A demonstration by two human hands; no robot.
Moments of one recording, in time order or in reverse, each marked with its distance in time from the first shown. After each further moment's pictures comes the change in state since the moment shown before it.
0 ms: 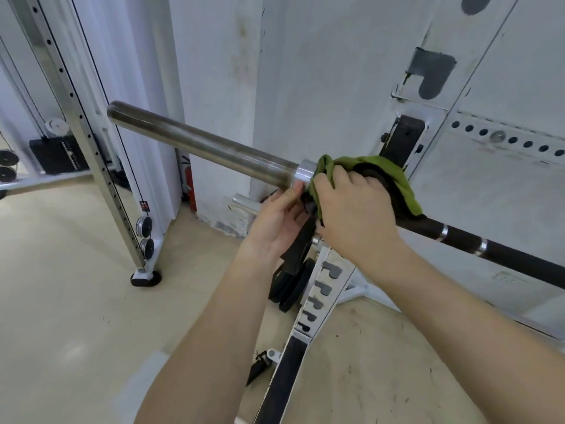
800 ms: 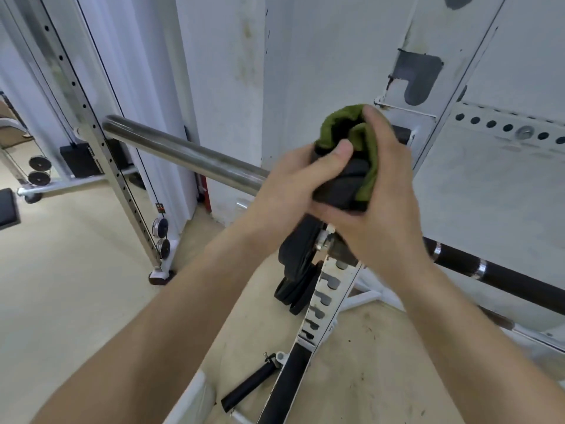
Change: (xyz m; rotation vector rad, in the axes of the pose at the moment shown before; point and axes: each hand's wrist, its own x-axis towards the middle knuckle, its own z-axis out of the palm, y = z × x) left_hand -0.047 0.055 0.116 0.646 -0.271 0.239; right_hand -0.007 0.055 -0.025 1.131 0.298 0.213
